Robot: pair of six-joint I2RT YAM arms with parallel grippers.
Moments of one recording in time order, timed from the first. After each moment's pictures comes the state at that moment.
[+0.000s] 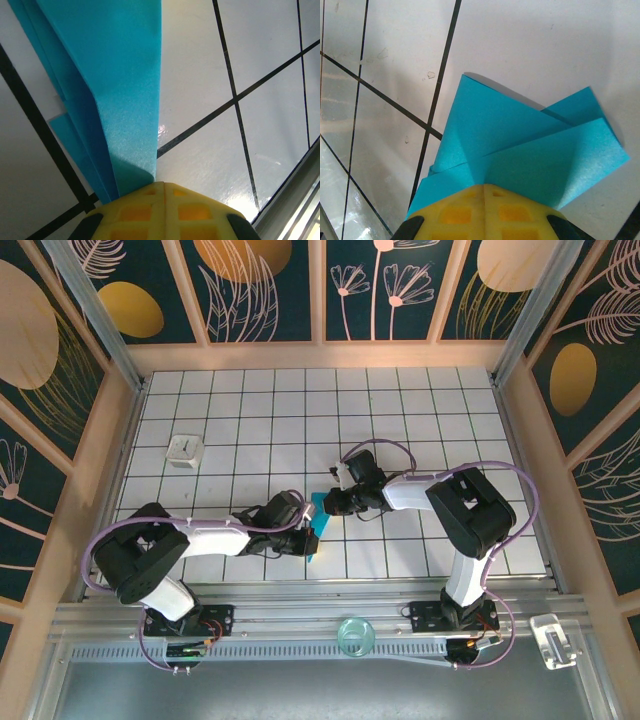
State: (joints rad) left arm -0.86 1.57 0.57 0.05 0.37 -0.70; right arm 0.64 1.82 0.86 -0.02 -0.47 0.47
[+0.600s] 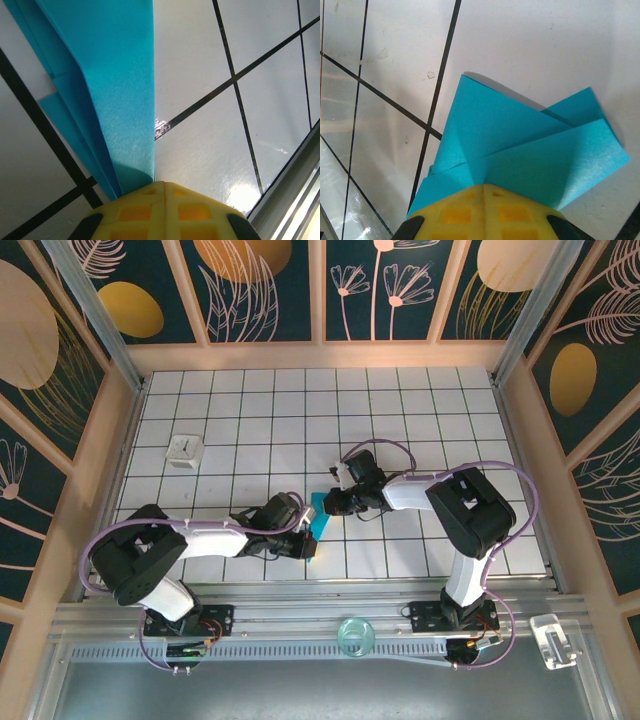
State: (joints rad) left arm -0.86 1.55 0.55 0.03 0.40 -0.65; right arm 0.64 1.82 0.86 -0.02 -0.47 0.47
